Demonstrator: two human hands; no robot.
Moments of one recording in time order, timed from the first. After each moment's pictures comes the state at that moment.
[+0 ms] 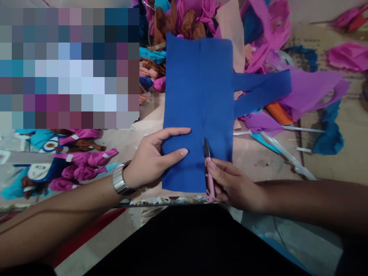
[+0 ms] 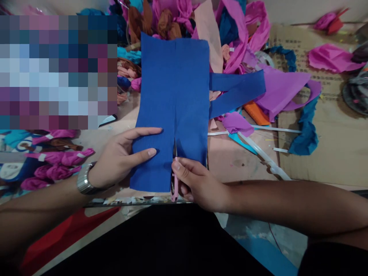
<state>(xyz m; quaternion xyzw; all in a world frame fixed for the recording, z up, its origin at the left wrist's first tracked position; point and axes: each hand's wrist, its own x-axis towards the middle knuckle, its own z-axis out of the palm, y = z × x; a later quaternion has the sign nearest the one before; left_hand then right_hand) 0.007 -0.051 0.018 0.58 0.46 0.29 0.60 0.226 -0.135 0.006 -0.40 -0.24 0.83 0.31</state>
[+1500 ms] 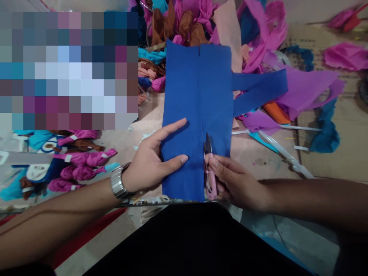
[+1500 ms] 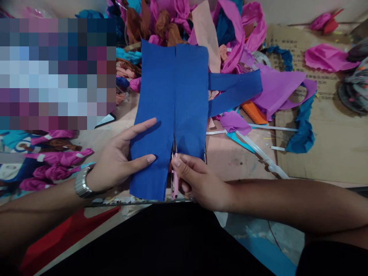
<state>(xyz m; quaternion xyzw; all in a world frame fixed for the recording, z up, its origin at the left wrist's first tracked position) 0.004 -0.056 0.012 0.63 0.40 0.32 0.58 0.229 -0.132 0.017 -0.40 -0.24 0.82 0.33</state>
